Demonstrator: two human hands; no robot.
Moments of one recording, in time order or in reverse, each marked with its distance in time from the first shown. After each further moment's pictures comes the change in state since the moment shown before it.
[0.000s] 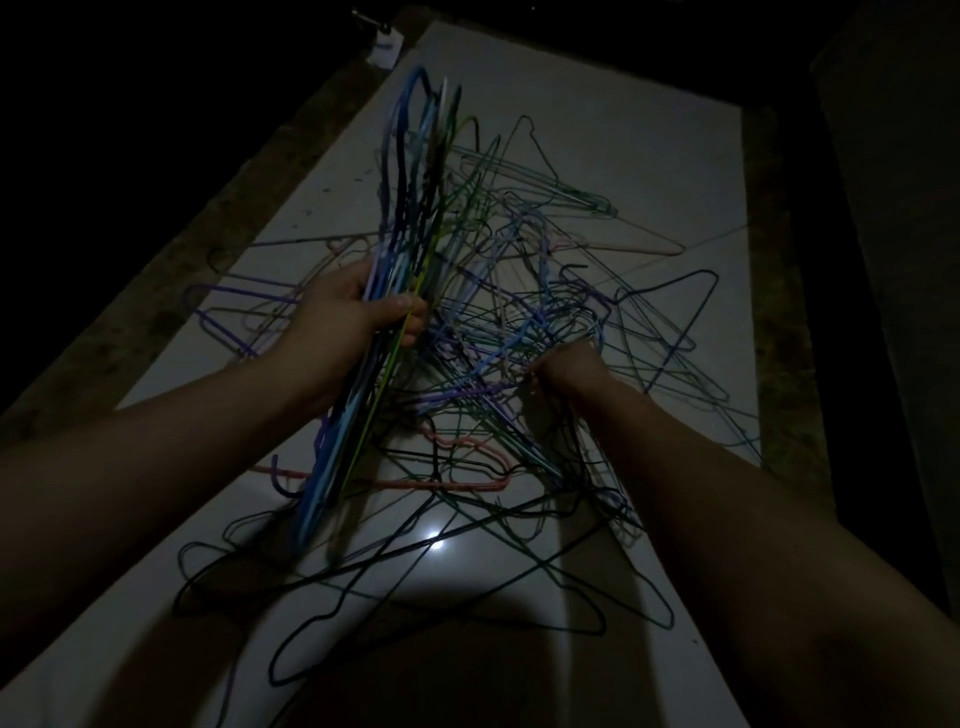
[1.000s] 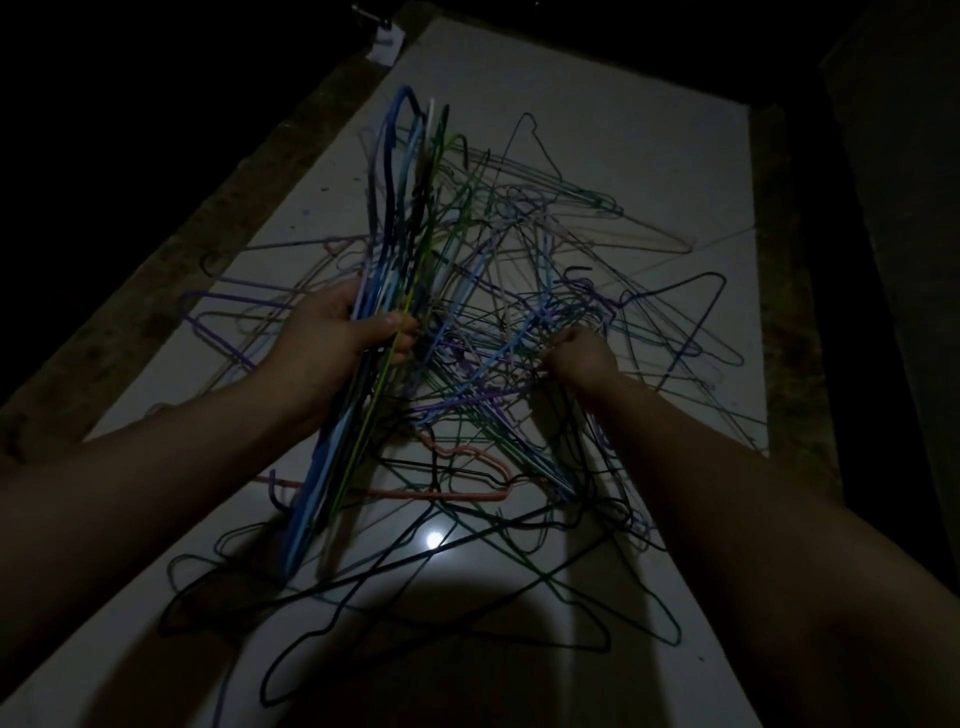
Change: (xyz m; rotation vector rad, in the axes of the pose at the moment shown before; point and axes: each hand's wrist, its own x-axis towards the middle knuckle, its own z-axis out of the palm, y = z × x) left_hand 0.003 -0.013 -0.008 -0.037 0.015 -0.040; right_hand 0.014 -0.002 -0.006 -0.005 0.172 -0.127
